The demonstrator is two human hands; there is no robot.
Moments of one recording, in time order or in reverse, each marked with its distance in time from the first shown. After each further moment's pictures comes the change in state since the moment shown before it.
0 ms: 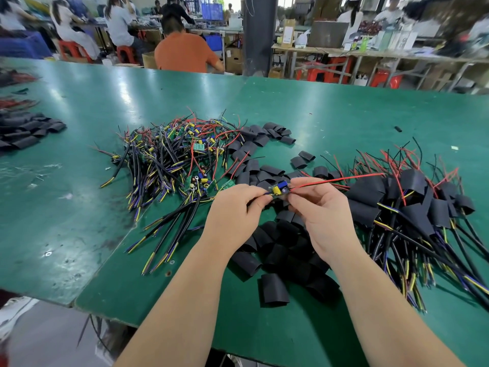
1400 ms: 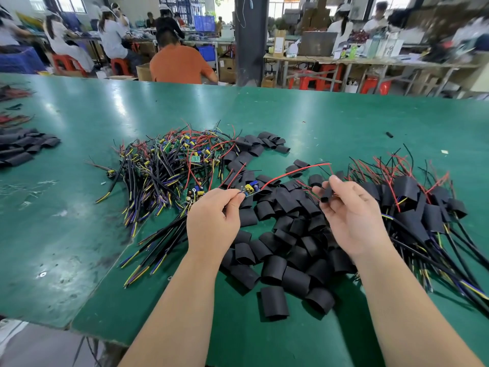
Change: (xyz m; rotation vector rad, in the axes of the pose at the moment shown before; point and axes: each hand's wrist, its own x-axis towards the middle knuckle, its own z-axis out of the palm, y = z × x) left_hand 0.005 -0.014 -0.009 0.095 0.245 -0.022; right_hand 0.017 -0.019 -0.040 0.356 0.175 0.118
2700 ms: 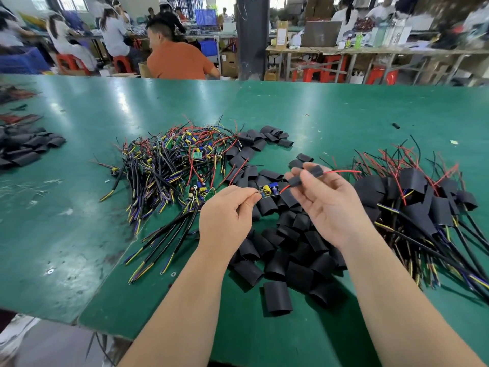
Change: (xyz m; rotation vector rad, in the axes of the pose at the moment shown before) left_hand -0.005 0.006 0.008 -0.099 -0.059 0.080; right_hand -0.004 0.010 0.030 0.111 -0.200 0.091
